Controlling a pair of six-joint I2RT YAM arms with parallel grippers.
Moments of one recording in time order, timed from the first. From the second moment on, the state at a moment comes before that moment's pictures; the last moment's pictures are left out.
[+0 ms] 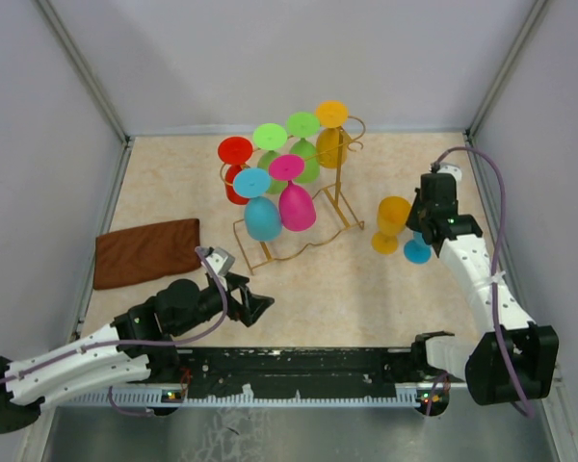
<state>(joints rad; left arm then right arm) -1.12 0.50 0.40 -0.16 -0.24 -0.42 0.10 1.15 0.93 -0.53 0.24 0.34</state>
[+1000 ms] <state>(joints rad) -1.12 0.43 0.42 -0.24 -0.32 -0.46 0.10 1.12 0.93 -0.51 0.24 0.34</state>
